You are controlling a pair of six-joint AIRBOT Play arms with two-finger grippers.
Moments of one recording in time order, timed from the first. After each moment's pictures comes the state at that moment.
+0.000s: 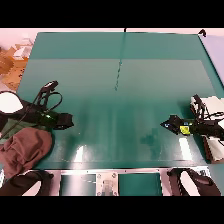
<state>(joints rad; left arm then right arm) -0.20 -0.86 0.82 1.08 -1.33 -1.60 -0.31 -0.70 0.49 -0.91 1.21 1.47</state>
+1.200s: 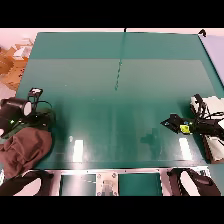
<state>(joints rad) 0.00 -1.14 0.69 1.86 -0.97 -1.67 -0.31 -0.70 0.49 -0.90 1.18 1.47</state>
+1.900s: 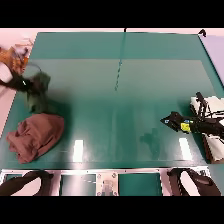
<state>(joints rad) 0.03 -1.16 1.23 1.66 -1.08 -1.50 -0.31 -0.70 0.51 -0.85 1.18 1.47</state>
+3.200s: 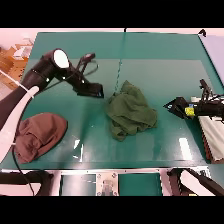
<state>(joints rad) -0.36 -1.54 1.45 1.07 -1.29 -1.47 -0.38 -1.05 0.74 -0.85 1.13 1.36</state>
